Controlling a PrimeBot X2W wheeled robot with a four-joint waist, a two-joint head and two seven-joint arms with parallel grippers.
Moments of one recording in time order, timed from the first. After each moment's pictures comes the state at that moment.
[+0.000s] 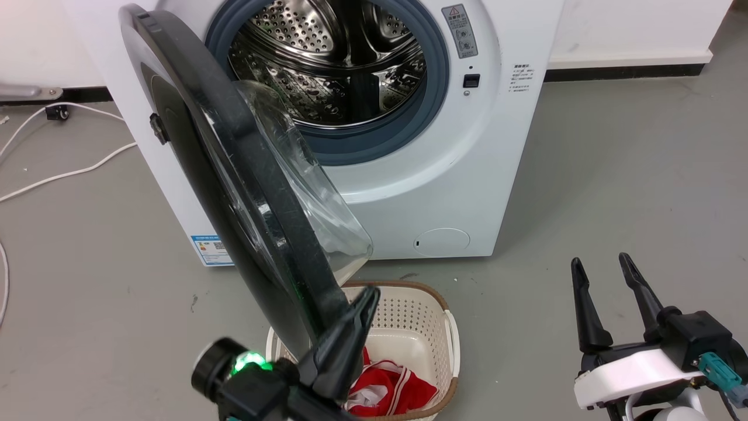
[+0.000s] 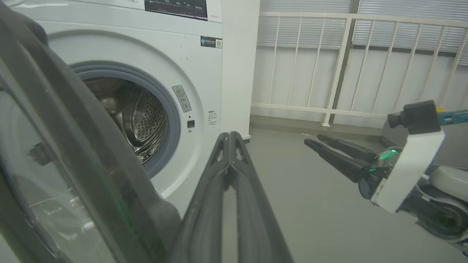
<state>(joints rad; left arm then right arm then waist) 0.06 0.18 -0.42 -0.38 -0.24 -0.13 -0.08 -0.01 -0.05 0.01 0.05 0.09 0.13 -0.20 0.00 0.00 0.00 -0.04</state>
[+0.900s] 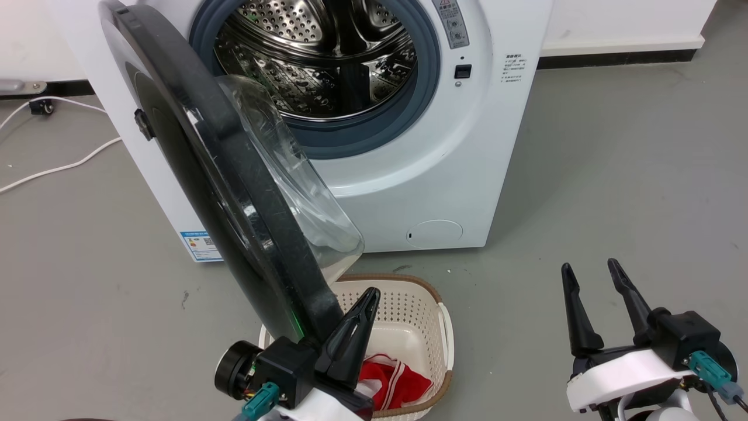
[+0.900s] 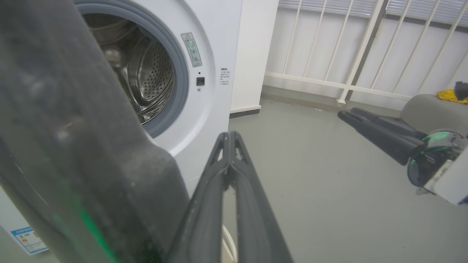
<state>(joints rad) 0.00 0.12 -0.43 -0.13 -0.23 -0.04 -0.08 -0.02 -0.05 0.03 0.09 0.12 0.13 -0.19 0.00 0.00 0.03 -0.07</state>
